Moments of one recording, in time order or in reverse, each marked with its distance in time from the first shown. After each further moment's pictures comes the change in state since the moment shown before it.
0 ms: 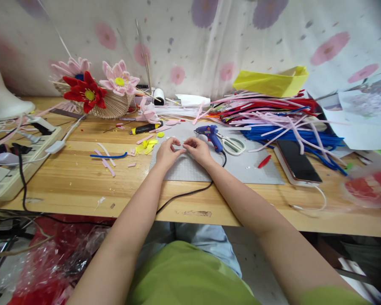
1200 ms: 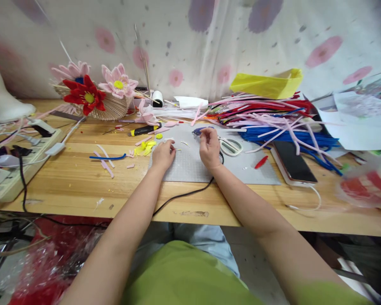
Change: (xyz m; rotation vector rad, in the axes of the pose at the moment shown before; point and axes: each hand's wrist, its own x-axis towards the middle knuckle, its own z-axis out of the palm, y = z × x) left_hand 0.000 0.002 -0.007 0.403 -0.080 0.037; right_hand -0.011 -0.021 -0.028 -0.107 0.422 -0.248
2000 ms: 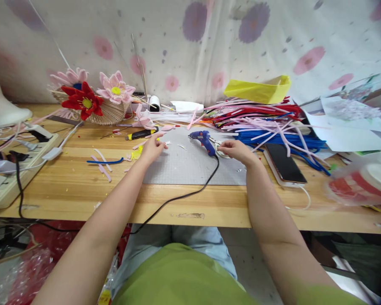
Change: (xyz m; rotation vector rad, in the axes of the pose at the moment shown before) left_hand 0.035 -0.025 -0.022 -0.421 -0.027 -0.156; right_hand 0.041 0.028 -0.113 -0.254 -0.675 0.501
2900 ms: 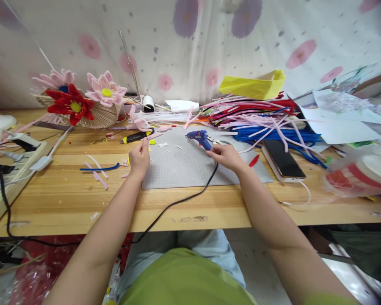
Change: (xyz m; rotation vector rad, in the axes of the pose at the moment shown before) left_hand -0.028 0.000 -0.014 0.081 0.405 0.036; right_hand -0.015 -0.016 0.035 -0.190 0.118 -0.206
